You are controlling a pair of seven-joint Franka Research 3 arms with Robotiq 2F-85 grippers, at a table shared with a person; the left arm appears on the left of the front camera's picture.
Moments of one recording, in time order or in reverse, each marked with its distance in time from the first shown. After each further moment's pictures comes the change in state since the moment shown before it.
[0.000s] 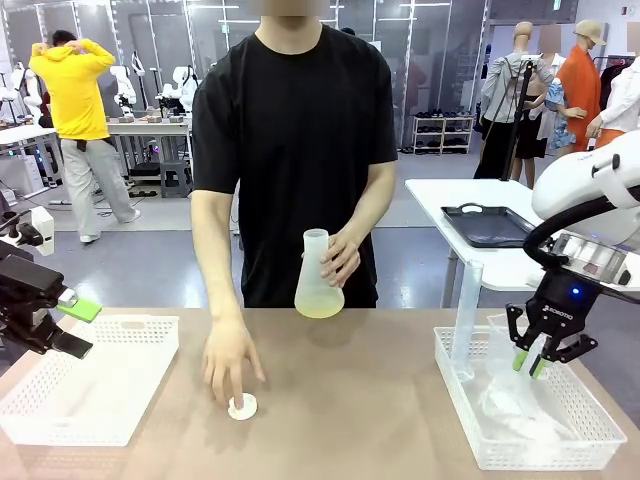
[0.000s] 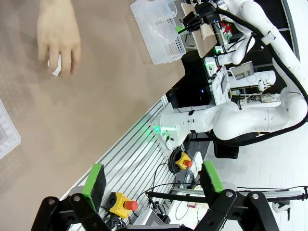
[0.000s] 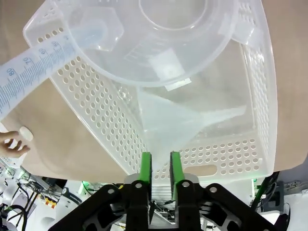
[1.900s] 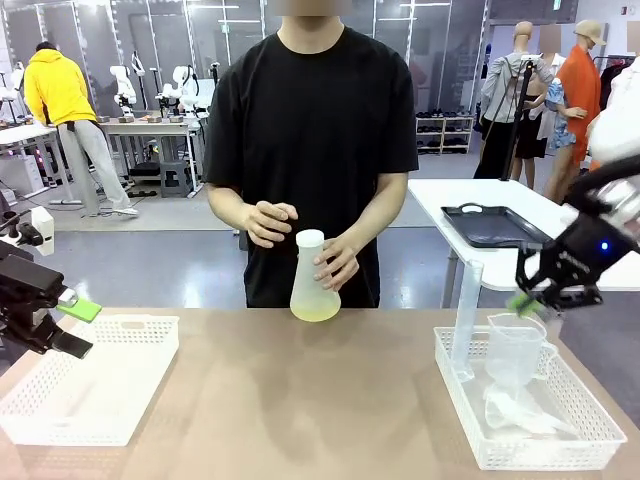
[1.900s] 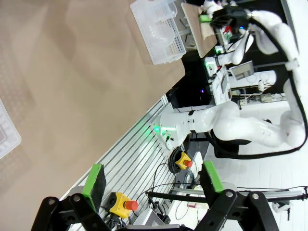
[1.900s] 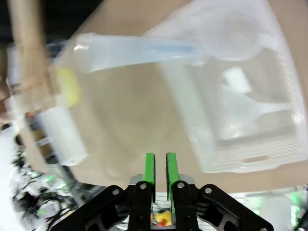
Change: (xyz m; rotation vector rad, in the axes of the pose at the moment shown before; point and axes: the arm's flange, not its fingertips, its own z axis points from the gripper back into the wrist) left arm 0.000 0.000 0.000 0.000 0.000 0.000; right arm -0.102 0.017 0.092 0.385 -0.324 0.062
